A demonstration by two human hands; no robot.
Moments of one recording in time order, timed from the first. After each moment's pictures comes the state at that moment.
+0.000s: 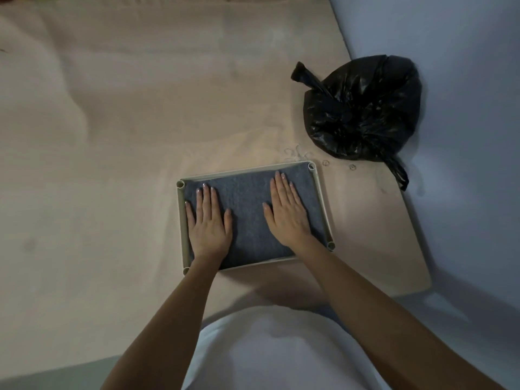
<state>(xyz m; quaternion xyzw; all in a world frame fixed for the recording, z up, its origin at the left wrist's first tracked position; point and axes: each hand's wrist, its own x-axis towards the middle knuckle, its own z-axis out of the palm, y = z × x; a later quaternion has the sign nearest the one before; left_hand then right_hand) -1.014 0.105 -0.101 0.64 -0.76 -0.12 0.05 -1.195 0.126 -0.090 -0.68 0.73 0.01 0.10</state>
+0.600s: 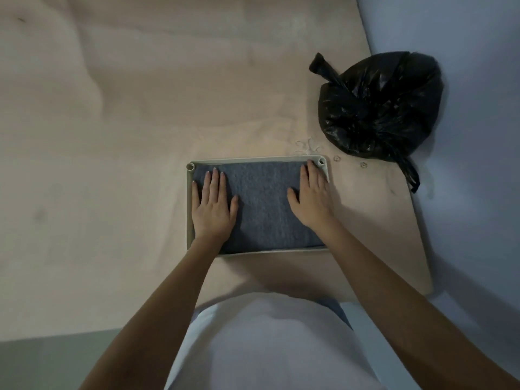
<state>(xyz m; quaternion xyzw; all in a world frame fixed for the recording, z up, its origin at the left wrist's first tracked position) -1.009 0.100 -0.094 0.63 -0.77 -0.11 0.01 -1.230 0.119 -0.071 -0.62 0.77 0.00 0.13</state>
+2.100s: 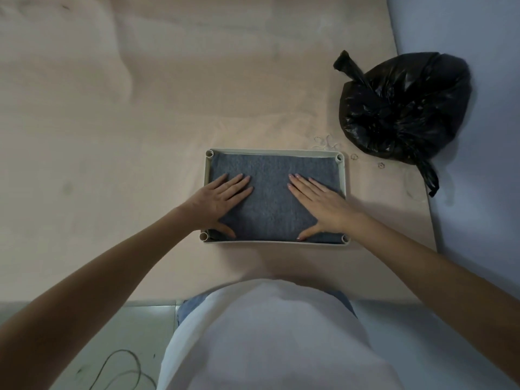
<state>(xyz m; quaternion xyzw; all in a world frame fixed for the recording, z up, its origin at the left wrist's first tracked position) -0.949 0.080 -0.068 0.26 -0.95 0.00 -0.20 -1.251 0.129 -0.065 -0.86 0.45 0.20 0.12</state>
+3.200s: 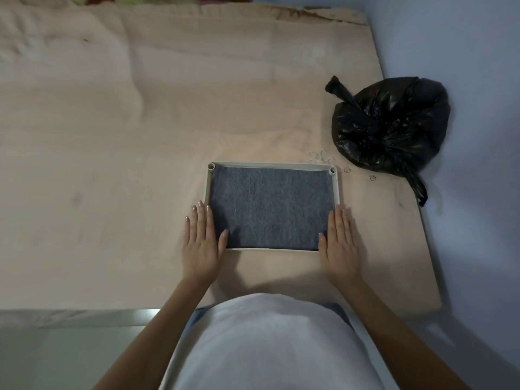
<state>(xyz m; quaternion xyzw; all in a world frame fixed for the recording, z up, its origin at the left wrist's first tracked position) -0.957 0.189 -0.063 0.67 -0.73 -0.11 0.04 -1.235 0.231 -0.065 -0.64 0.76 -0.04 0.10</state>
